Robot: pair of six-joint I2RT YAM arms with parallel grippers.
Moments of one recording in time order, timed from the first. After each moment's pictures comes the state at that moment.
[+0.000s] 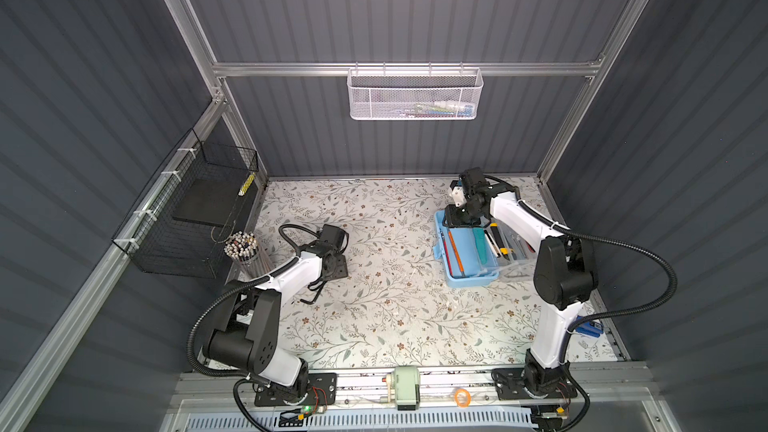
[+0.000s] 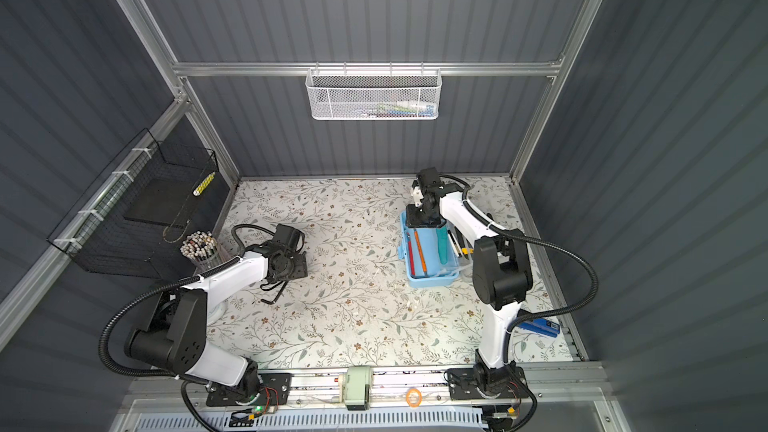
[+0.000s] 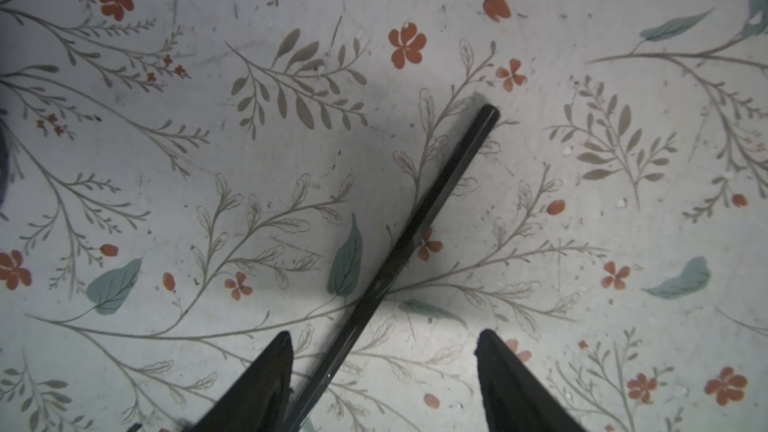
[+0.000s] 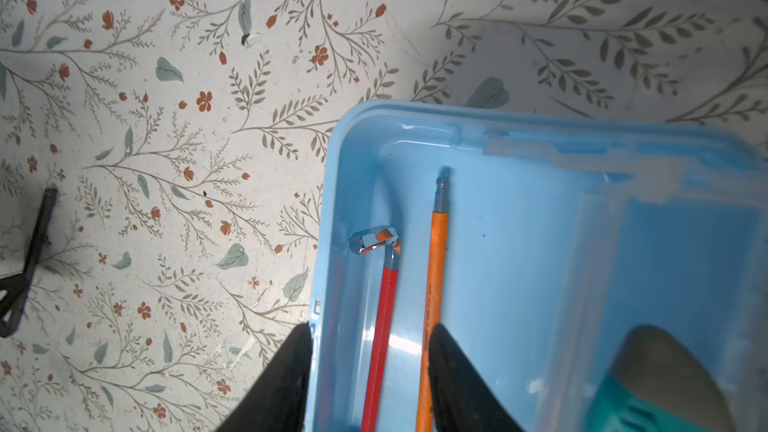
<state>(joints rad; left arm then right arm) -0.32 1.53 0.86 -0.55 -0.22 -0.46 0.31 1.94 1.62 -0.79 -0.19 0.19</state>
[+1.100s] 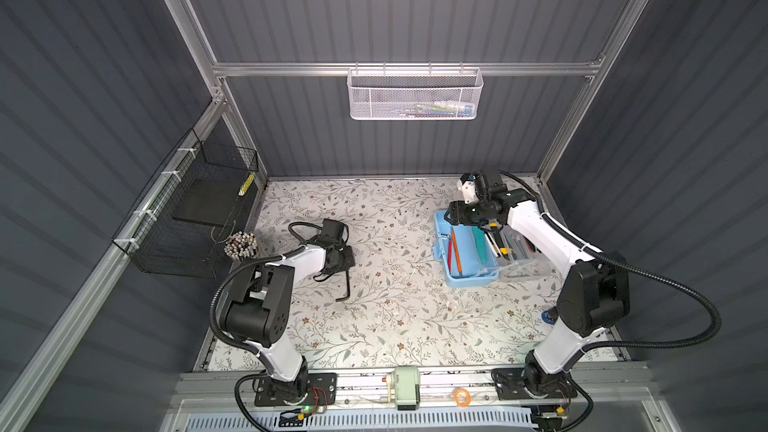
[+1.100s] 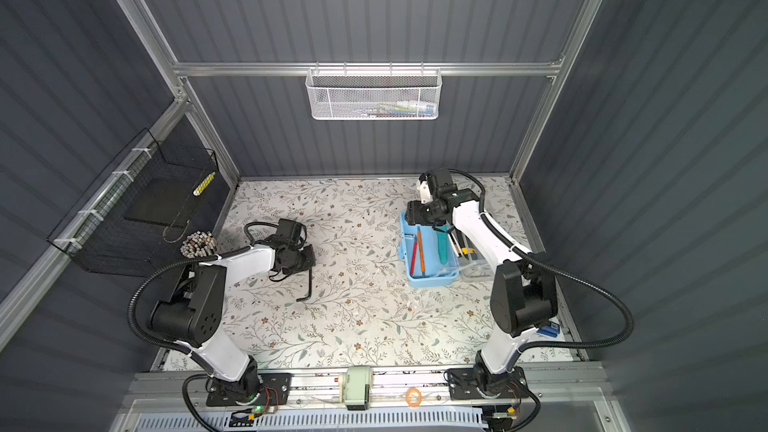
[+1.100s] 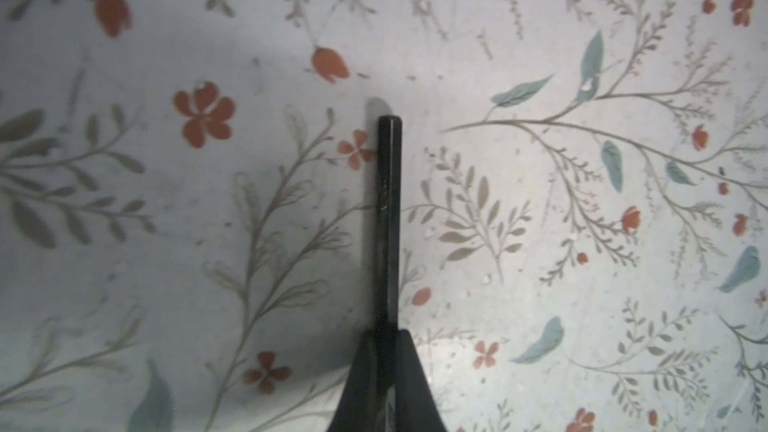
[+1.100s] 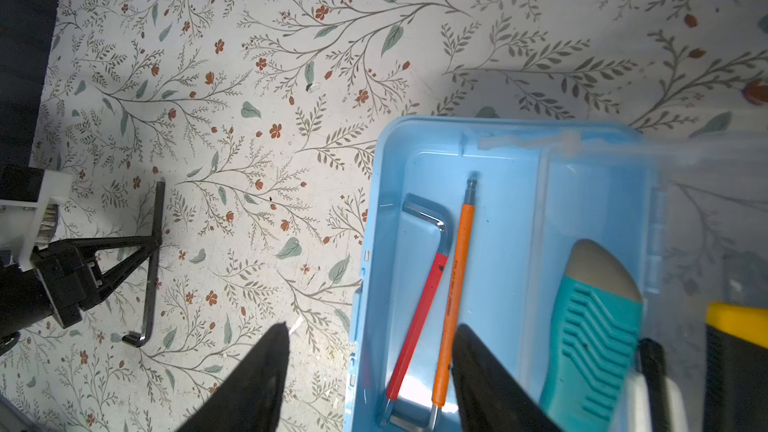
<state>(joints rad) -0.31 1.70 0.91 -0.33 0.09 -0.46 0.31 1.71 1.46 -0.70 -0.22 0.25</state>
